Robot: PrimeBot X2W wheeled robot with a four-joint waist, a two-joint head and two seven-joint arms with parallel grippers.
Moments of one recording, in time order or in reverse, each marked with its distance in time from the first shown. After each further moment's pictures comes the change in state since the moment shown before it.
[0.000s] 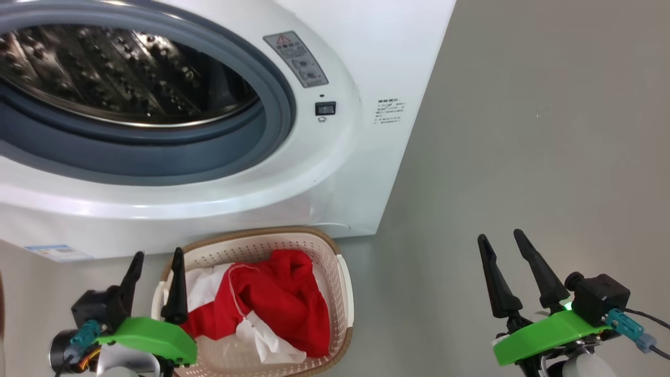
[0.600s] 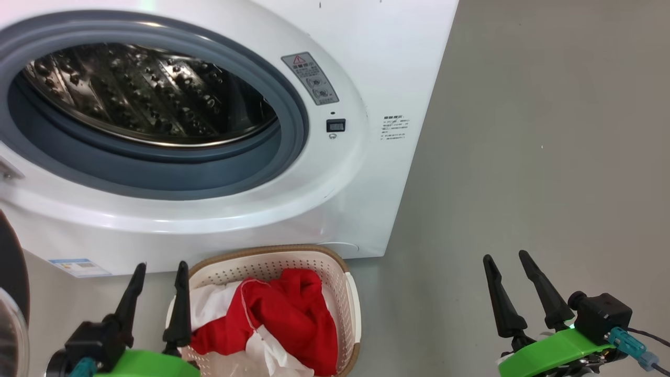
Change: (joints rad) left arm 0.163 0.001 -0.022 -0.260 -0.009 0.000 0.000; right arm 0.062 0.001 -0.018 0.003 -0.008 0.000 0.000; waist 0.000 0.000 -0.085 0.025
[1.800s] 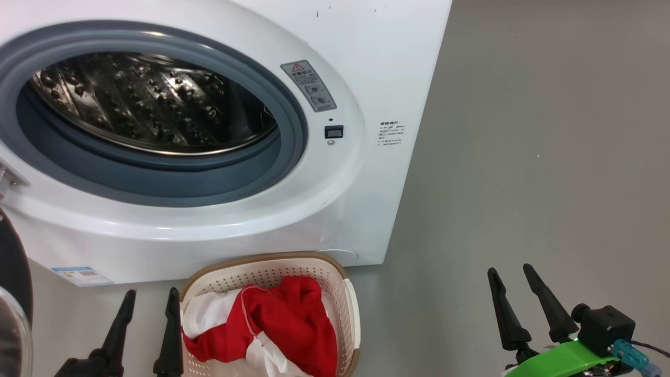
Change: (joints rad) left arm 0.151 0.005 0.021 -0.151 -0.006 0.000 0.000; right arm 0.040 -0.005 -0.010 -0.003 0.000 0.000 0.000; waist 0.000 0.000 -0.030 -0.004
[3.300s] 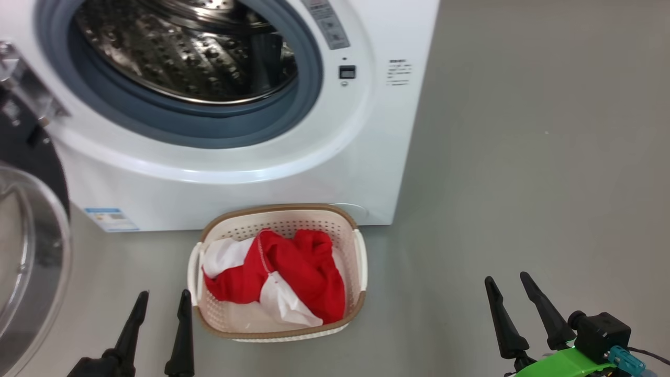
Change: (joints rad) left arm 0.000 0.001 -0.037 0.005 -0.011 0.007 0.000; right arm 0.018 -0.003 0.013 0.002 -0.002 0.000 0.000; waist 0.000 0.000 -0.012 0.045
